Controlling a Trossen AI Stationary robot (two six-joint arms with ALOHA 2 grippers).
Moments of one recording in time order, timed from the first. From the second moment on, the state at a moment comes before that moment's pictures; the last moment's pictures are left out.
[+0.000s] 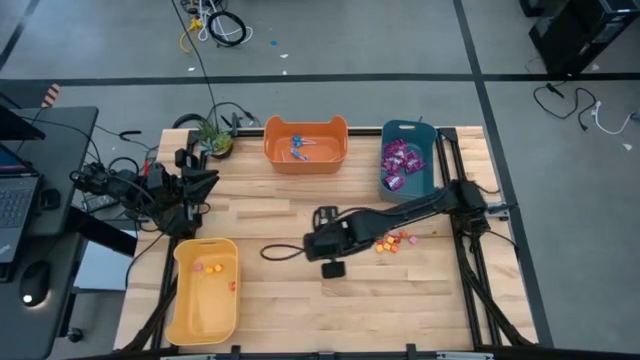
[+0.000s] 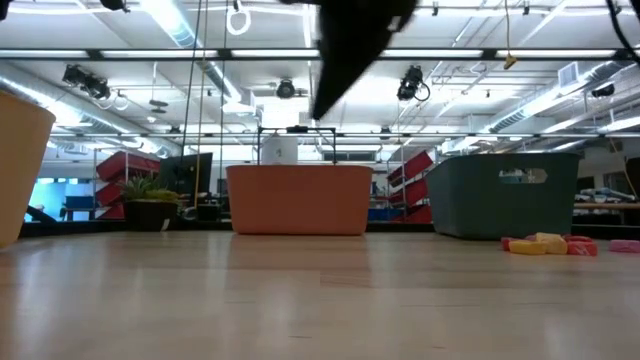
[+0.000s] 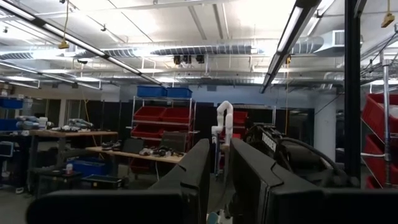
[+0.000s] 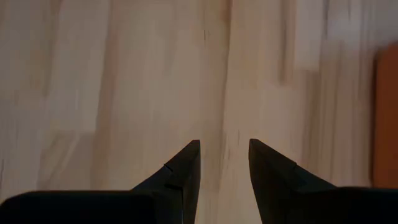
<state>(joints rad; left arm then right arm) -0.43 0.31 0.43 0.42 -0.62 0.24 0.26 2.03 1.80 -0.96 0.26 0.10</state>
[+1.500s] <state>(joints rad) -0.43 0.31 0.43 0.37 -0.62 0.25 0.32 1.55 0.76 -0.55 0.27 0.63</state>
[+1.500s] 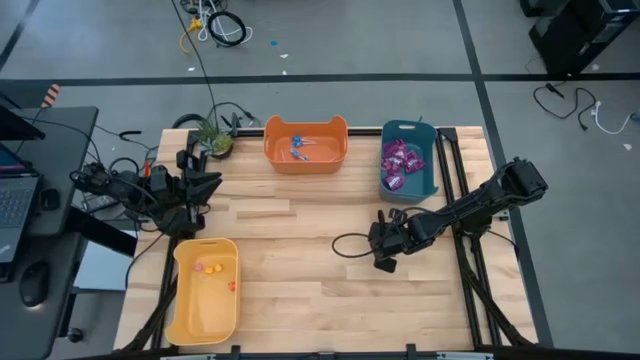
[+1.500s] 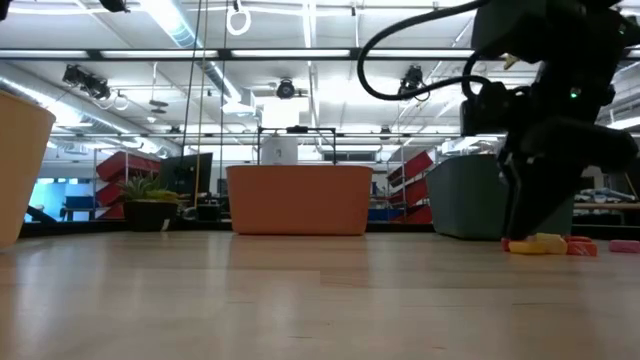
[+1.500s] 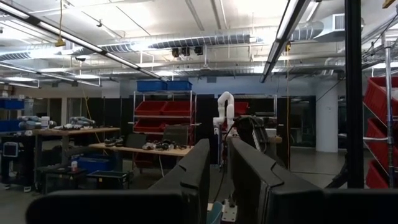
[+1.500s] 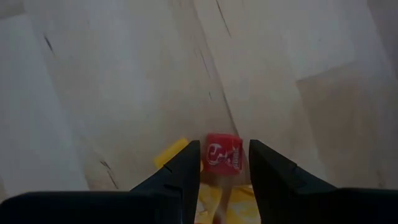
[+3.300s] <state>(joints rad) -0.43 0.31 0.43 0.37 -0.62 0.25 0.30 1.55 0.68 -0.43 0.22 0.66</state>
